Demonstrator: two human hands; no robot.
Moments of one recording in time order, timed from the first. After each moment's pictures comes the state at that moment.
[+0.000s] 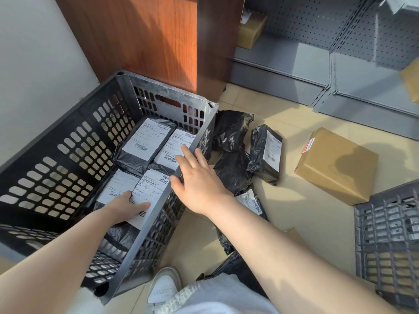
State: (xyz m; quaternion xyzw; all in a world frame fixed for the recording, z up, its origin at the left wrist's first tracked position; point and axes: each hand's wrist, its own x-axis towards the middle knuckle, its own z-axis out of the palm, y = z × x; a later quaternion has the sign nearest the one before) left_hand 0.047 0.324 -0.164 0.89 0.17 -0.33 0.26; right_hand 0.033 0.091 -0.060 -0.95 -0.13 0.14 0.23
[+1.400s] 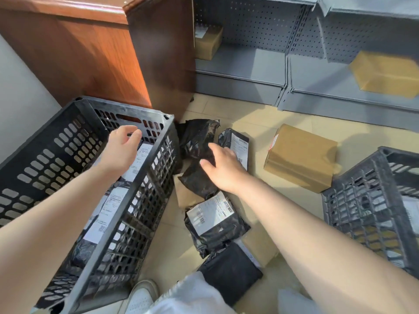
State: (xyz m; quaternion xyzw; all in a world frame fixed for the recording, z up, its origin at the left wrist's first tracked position) left_hand 0.108 0.178 -0.016 0.92 0.00 0.01 0.40; right_hand 0.033 -0.063 -0.032 -0.94 0.05 0.11 0.32
